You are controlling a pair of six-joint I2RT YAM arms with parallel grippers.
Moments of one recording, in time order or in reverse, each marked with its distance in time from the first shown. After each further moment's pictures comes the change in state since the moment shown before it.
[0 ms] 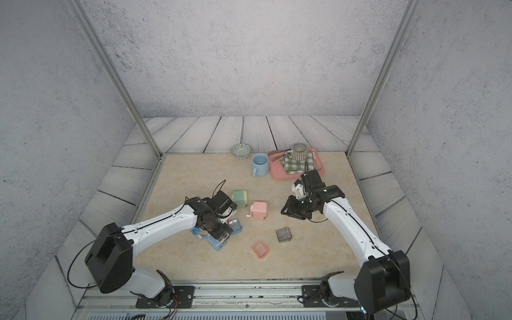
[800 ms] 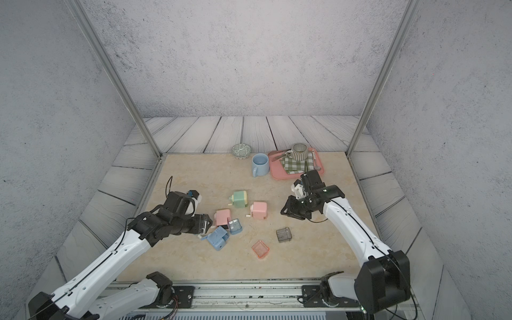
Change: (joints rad) left arm 0.195 -0.514 -0.148 0.036 0.101 -0.291; right arm 0.000 0.000 0.000 0.000 -0.014 -0.002
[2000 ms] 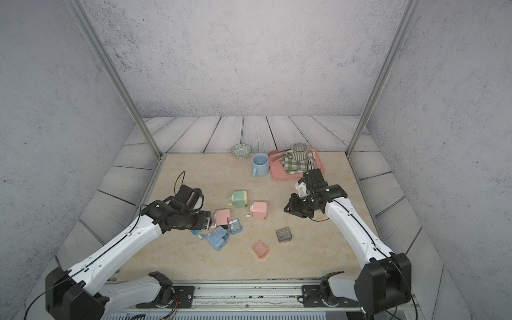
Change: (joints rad) left arm 0.037 0.126 0.075 -0.095 -0.093 -0.140; right arm -0.024 -0.011 0.010 0.001 0.037 0.050
